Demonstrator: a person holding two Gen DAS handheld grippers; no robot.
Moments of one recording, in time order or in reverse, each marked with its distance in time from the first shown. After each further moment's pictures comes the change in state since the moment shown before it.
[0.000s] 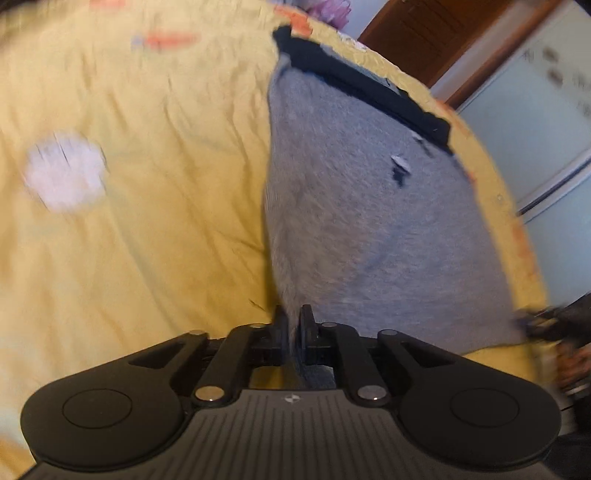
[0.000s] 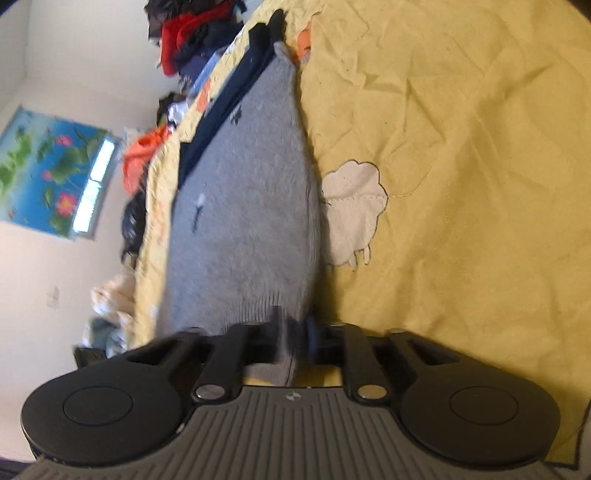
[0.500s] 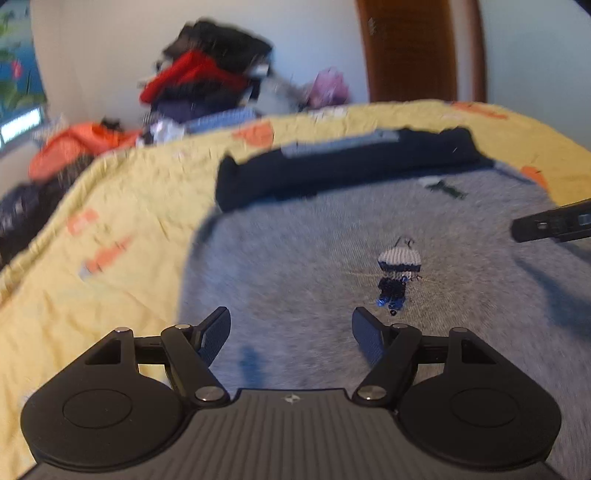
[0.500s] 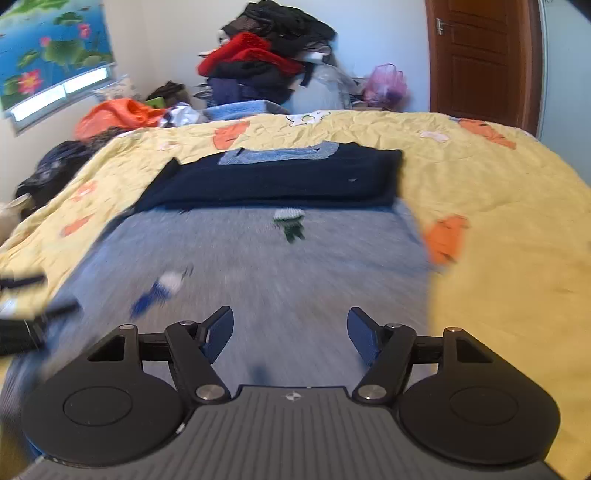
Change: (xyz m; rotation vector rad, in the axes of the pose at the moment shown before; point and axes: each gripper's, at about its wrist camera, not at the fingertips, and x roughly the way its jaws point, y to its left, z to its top) left arm 0.114 -0.145 0.066 0.323 -0.306 0.404; right arm 0.152 0.157 0.061 -0.678 -0.321 -0.511
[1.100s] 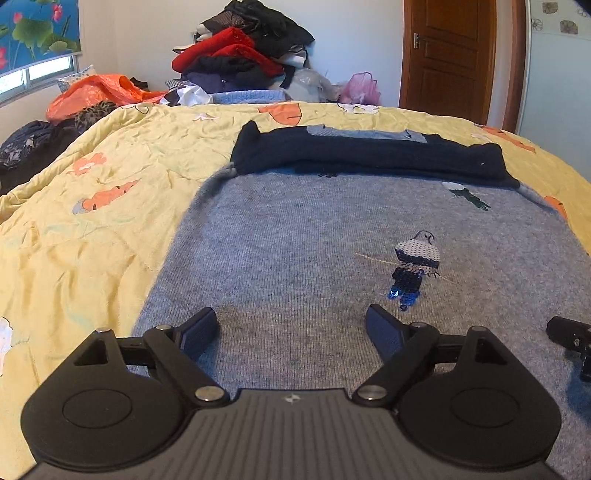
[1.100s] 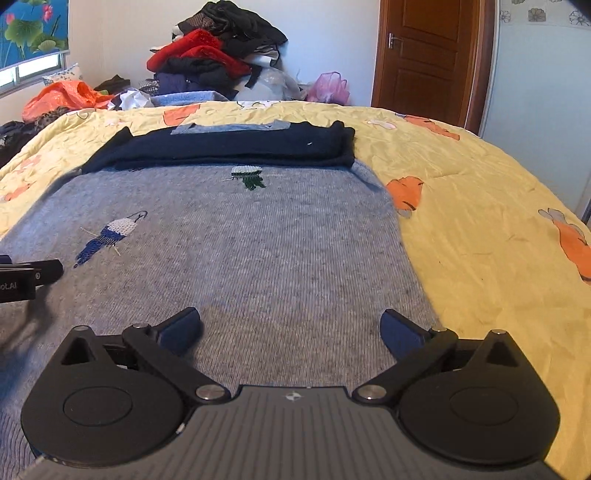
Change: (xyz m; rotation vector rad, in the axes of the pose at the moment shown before) left arm 0.010 0.005 -0.024 -0.176 -0.012 -0.010; right arm -0.004 0.026 -0.066 -0.028 -0.049 -0.221
